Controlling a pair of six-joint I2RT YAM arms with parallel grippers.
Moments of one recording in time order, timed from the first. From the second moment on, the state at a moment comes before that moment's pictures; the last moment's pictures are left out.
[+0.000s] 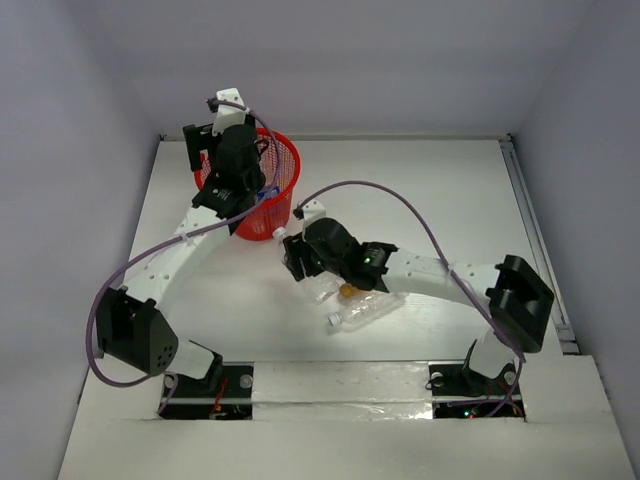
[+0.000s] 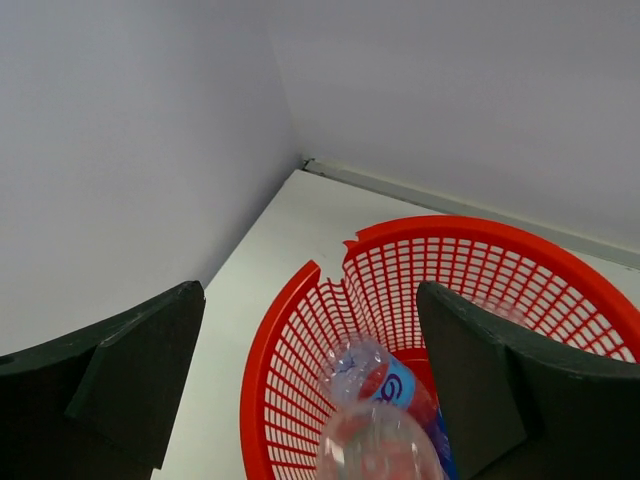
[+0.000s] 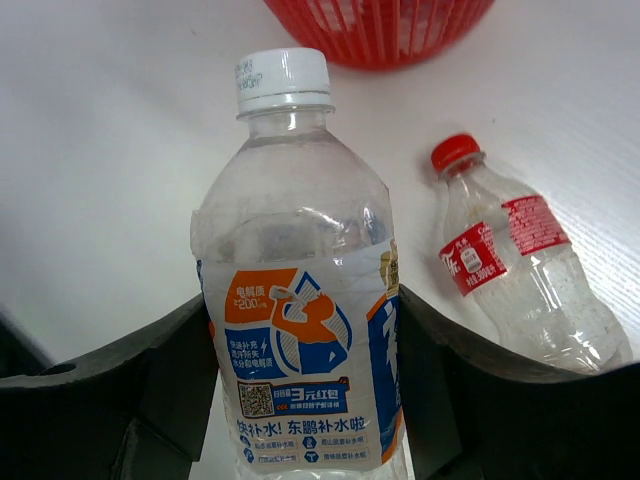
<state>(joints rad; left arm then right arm) -0.45 1.42 1.30 0.02 -0.97 0.07 1.06 1.66 1.20 -0.14 0.26 0.38</state>
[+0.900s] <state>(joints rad) -0.46 0.84 1.11 -0.23 -0.58 -0.31 0.89 1.86 1.81 0.20 0.40 0.27</state>
